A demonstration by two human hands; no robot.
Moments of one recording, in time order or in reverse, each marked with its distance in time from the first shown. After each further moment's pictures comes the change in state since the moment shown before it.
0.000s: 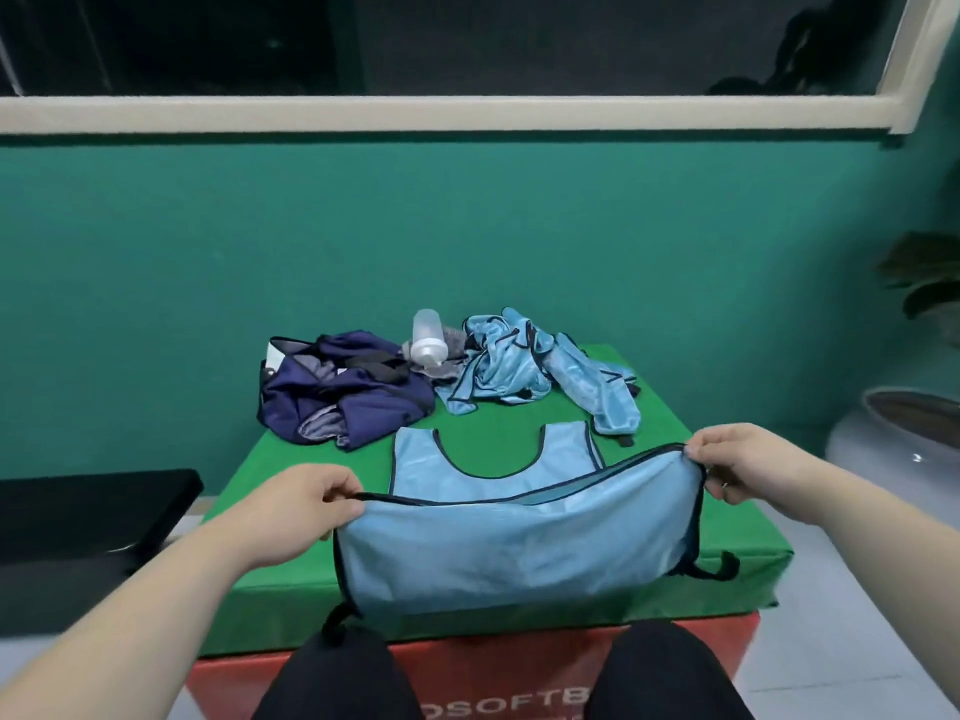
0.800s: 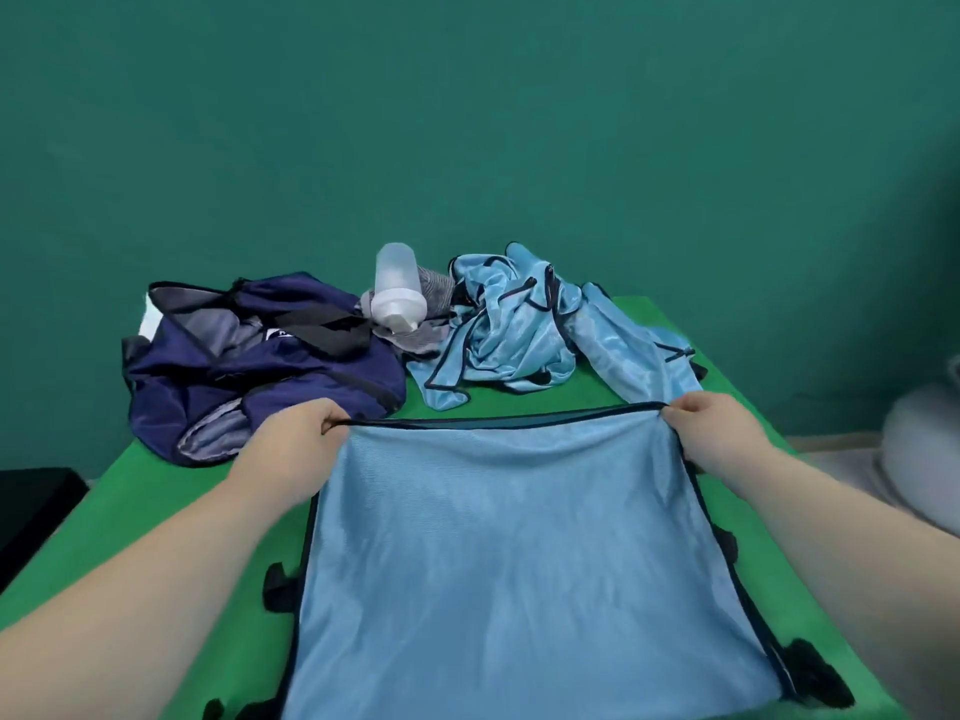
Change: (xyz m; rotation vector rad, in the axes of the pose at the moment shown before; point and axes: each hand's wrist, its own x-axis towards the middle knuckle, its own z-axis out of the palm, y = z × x) left_hand 0.289 -0.079 0.096 0.000 0.228 -0.172; right_hand 0.286 0.041 0.076 -0.292 0.349 0.078
